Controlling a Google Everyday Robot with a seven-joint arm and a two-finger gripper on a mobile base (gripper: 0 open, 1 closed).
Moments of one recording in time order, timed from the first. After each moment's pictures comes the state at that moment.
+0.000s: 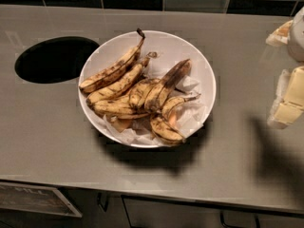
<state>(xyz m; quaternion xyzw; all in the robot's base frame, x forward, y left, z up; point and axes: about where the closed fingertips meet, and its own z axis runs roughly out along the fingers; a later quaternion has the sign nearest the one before) 0.438 -0.217 0.976 -0.60 0.78 -0.03 0.16</state>
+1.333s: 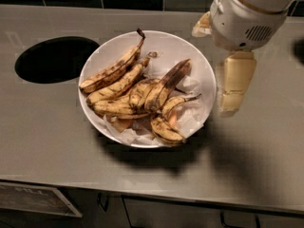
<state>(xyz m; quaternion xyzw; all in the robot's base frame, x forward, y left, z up) 0.456 -0.107 0.983 -0.74 0.65 -0.03 0.14</state>
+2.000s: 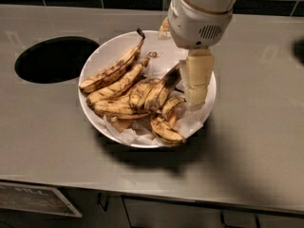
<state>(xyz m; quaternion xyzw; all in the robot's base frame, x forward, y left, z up) 0.478 -0.049 0.967 -0.79 0.60 -0.01 0.12</state>
